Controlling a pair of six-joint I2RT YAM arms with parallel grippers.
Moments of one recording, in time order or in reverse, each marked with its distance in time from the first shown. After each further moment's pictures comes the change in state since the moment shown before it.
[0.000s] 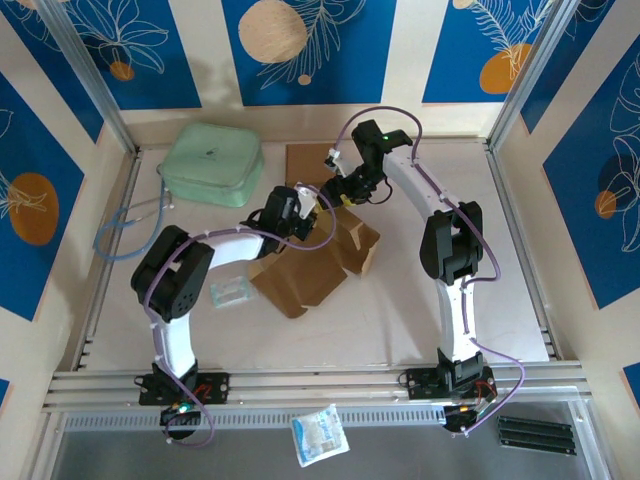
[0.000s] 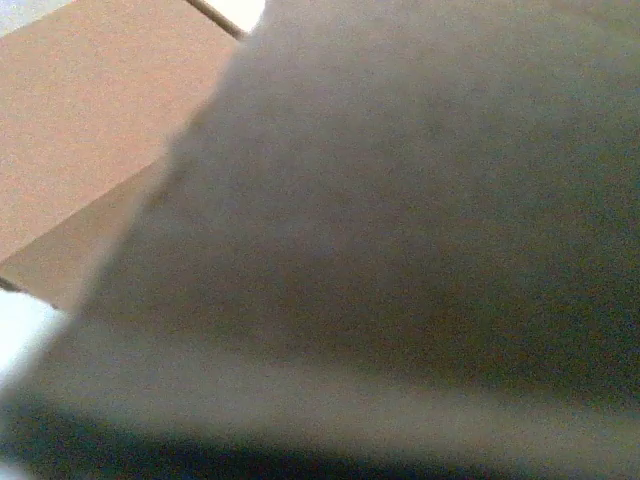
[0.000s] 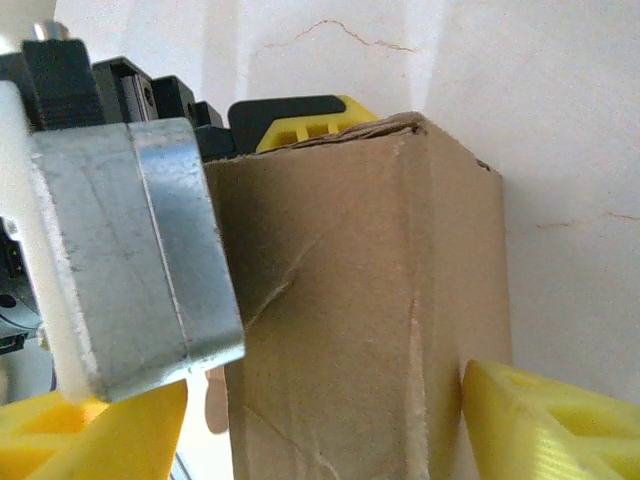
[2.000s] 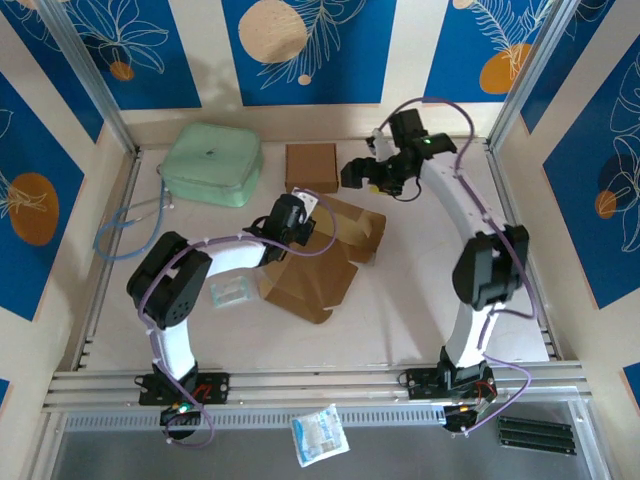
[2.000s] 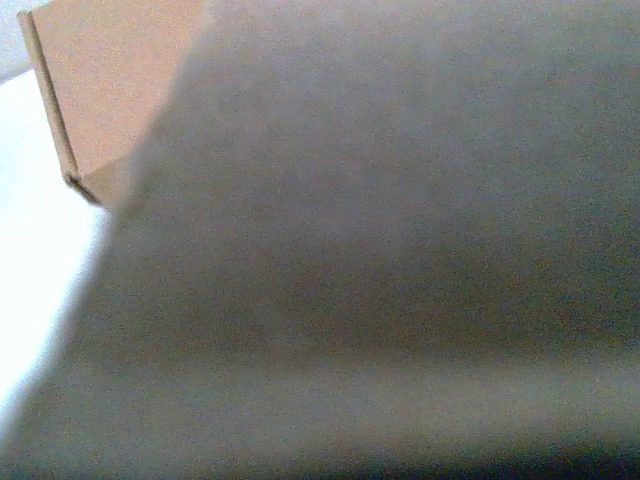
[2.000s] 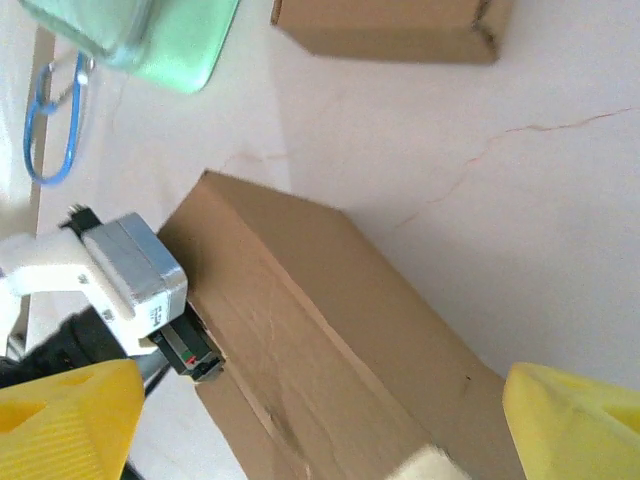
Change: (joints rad) left arm -0.072 -0.066 -0.070 -0.038 -0.242 -0.134; right arm -0.105 -0.358 -0.301 0.258 0.185 0.401
